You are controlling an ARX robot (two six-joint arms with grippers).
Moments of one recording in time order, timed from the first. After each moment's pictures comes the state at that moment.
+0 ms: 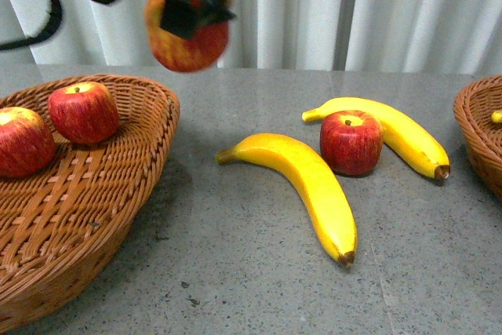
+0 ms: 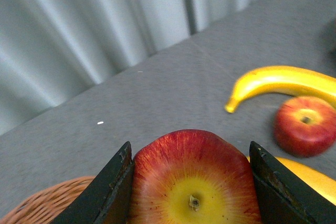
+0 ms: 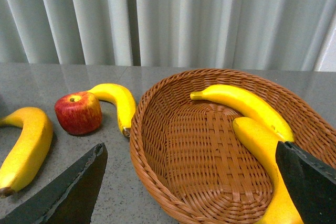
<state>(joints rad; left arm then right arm) -0.33 1.54 1.03 0.17 0.10 0.29 0.00 0.00 0.01 0.00 0.00 -0.01</state>
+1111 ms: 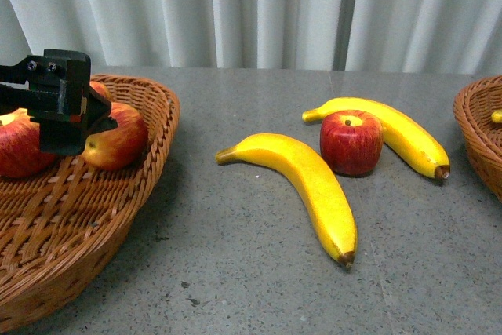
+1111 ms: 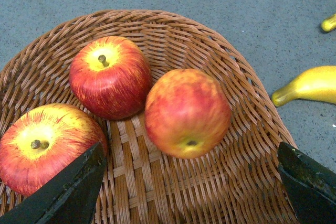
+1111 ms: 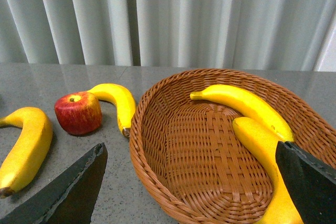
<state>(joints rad) -0.18 1.34 0.69 0.14 -0.03 0.05 0.00 0.00 0.01 0.00 0.00 -0.01</state>
